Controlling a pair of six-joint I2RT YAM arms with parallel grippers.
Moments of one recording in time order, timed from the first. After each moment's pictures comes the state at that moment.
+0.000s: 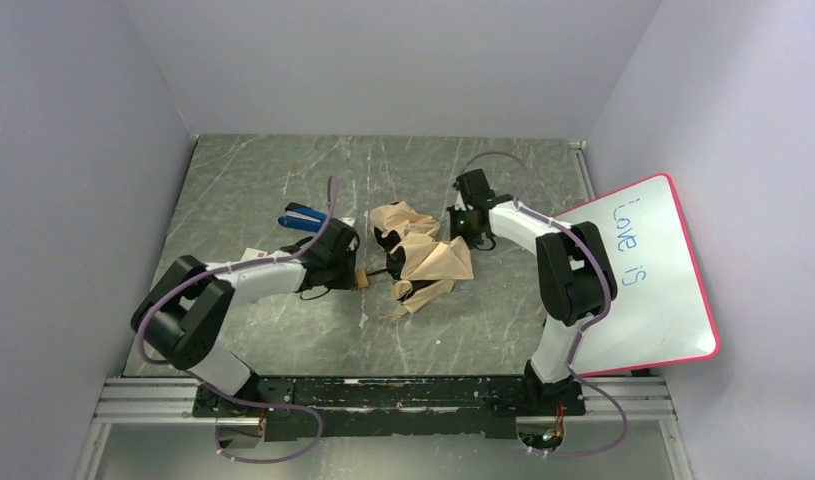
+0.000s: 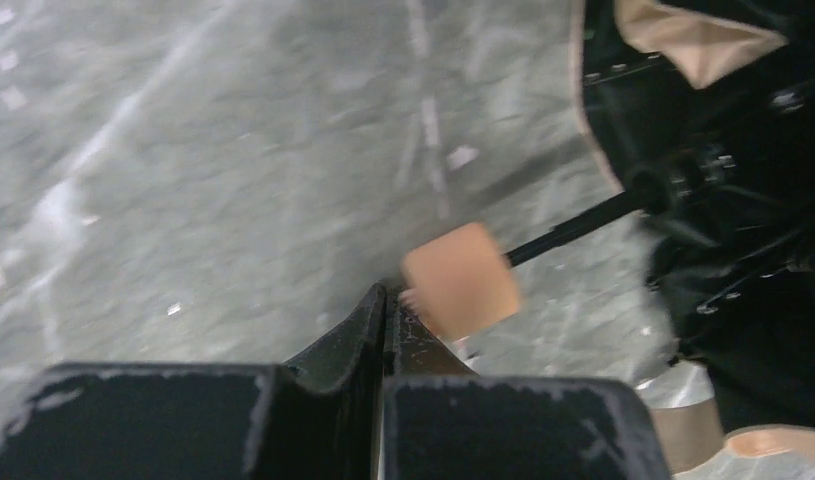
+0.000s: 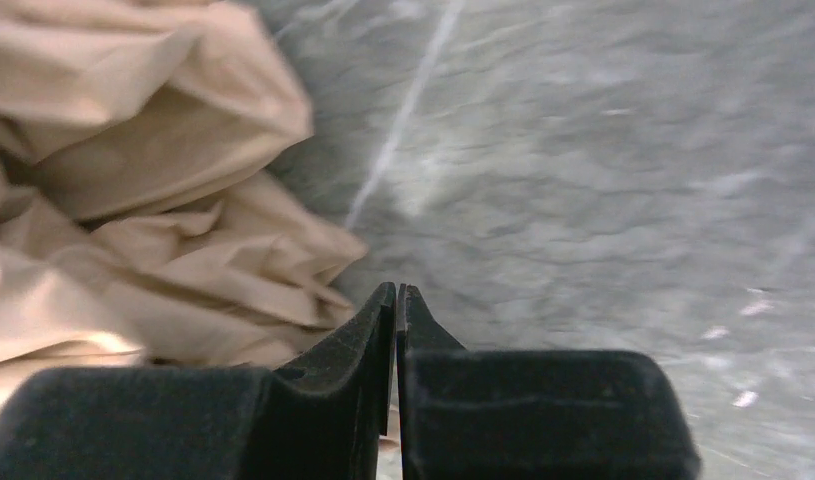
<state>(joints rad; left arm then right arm) -0.63 1.54 0.74 -0.18 -0.07 -0.52 0.33 1.83 1.17 -0.44 -0.10 0.28</state>
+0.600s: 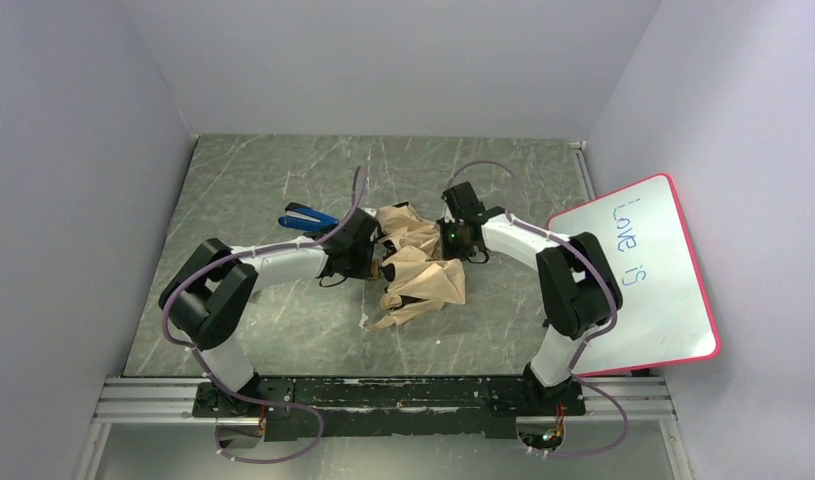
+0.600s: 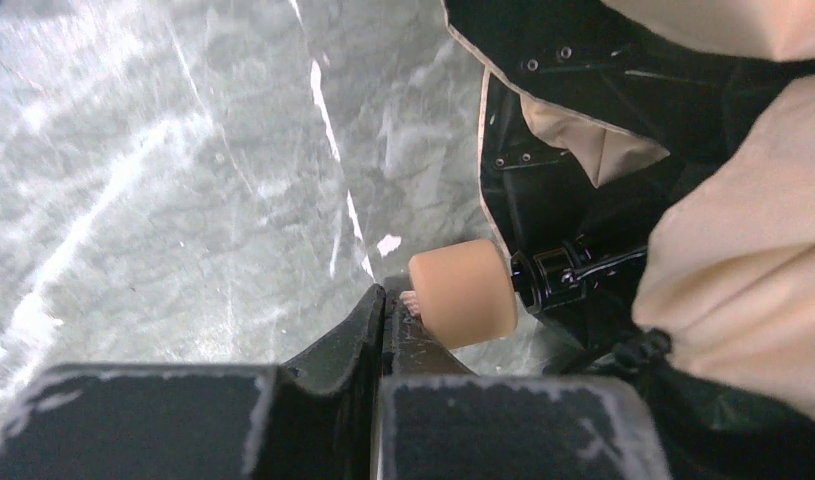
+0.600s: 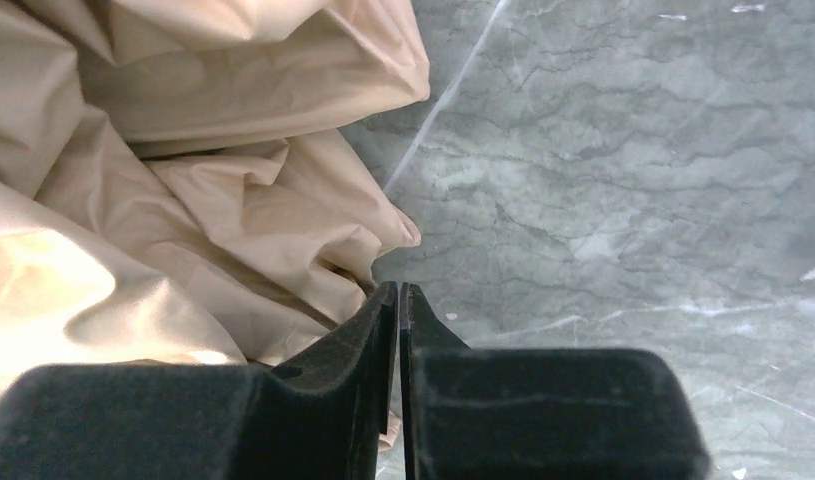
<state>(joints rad) -0.71 1.71 0.94 -0.22 -0.13 -0.49 0.46 1.76 1.07 -0.42 -0.08 0.31</state>
